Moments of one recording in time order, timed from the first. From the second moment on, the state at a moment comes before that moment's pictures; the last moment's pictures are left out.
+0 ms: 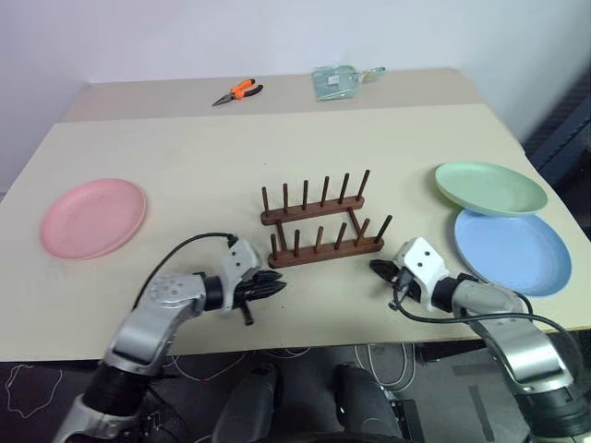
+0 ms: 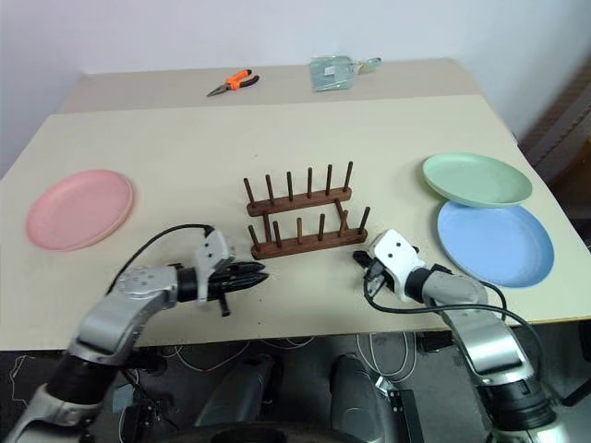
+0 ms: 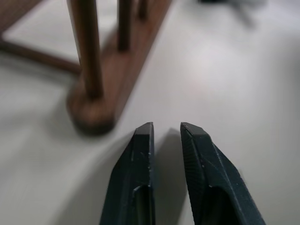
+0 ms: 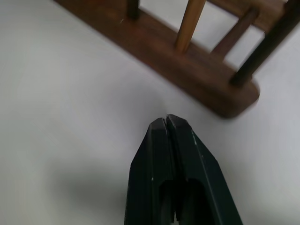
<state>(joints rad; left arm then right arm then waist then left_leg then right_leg) -0.18 0.46 -0.19 -0.24 -0.22 0.53 -0.82 -0.06 -0.63 0.08 -0.29 0.13 0.41 0.65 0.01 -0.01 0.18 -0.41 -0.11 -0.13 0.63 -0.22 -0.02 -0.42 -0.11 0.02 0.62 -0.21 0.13</state>
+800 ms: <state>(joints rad) -0.27 0.36 0.36 -0.09 -0.38 0.57 -0.33 -0.18 -0.56 0.14 -0.38 0.20 0.46 0.74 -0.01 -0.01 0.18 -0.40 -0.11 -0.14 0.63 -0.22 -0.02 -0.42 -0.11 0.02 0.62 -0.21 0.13</state>
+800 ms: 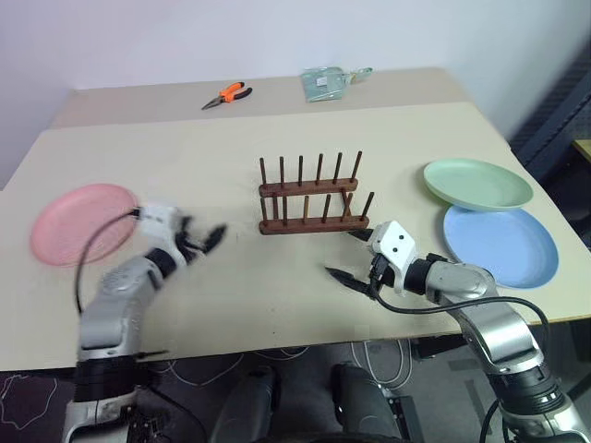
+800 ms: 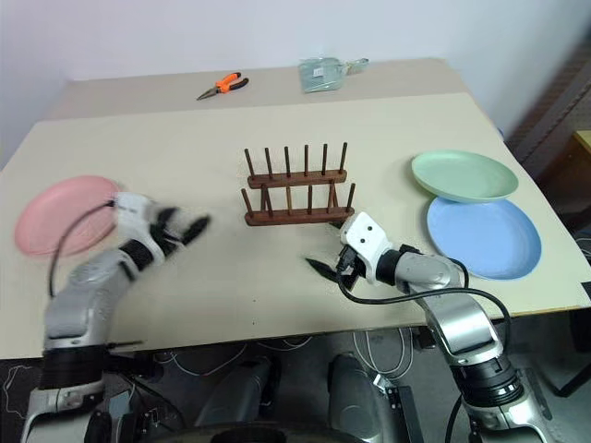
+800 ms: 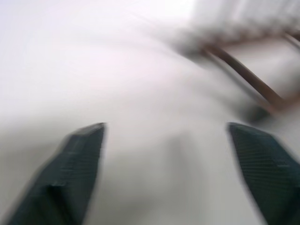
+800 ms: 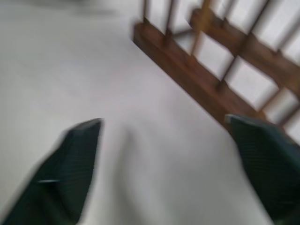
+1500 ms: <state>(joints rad) -0.48 0.20 1.02 0.00 -0.62 0.73 0.54 -0.22 -0.53 0.20 -0.31 0.16 0.41 0.74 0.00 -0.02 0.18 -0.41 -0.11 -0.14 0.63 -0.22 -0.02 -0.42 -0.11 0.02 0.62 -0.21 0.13</state>
